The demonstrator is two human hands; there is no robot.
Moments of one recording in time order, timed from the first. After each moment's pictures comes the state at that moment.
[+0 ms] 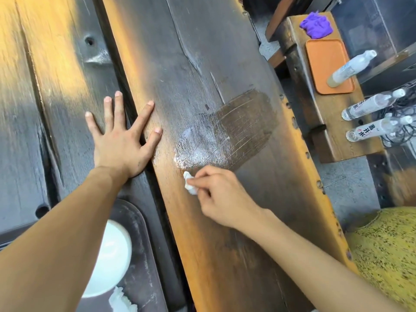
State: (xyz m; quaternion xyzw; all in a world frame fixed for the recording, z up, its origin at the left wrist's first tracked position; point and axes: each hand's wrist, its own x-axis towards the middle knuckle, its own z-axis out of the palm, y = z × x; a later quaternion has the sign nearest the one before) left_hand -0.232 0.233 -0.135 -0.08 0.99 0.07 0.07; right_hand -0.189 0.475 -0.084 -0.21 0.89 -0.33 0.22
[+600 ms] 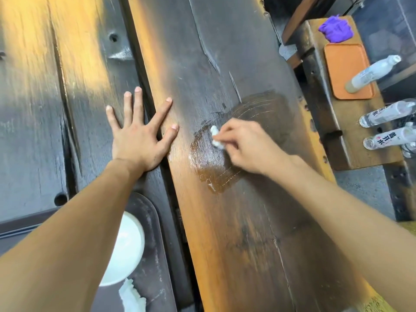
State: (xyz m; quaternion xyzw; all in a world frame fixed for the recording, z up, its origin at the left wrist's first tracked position) left_hand -0.231 0.233 -0.136 -0.08 0.99 0.08 0.06; right_hand -0.279 0.488 -0.088 -0.33 0.91 -0.21 0.14
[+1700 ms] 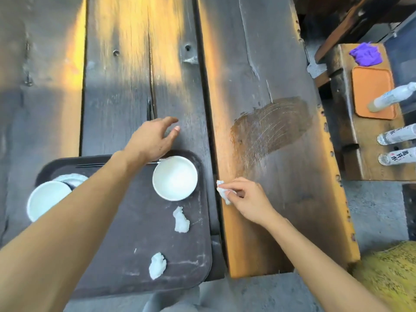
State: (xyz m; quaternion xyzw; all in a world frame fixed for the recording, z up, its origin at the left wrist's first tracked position) left_hand -0.117 0.159 -0.025 -0.09 0.96 0.22 0.15; right_hand -0.087 0.470 -0.065 -0.13 0.83 -0.42 0.33
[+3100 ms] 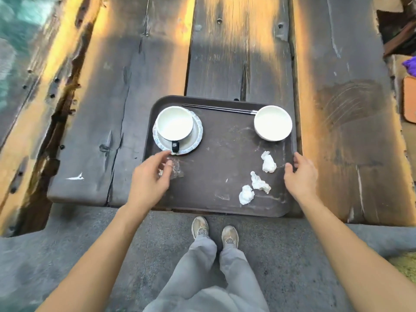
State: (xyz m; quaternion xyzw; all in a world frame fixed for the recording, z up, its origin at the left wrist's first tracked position) left_hand 0.267 0.058 -0.021 -0.28 0.89 0.35 -0.08; right_hand 0.066 0.383 -0.066 0.00 0.97 -0.23 0.12
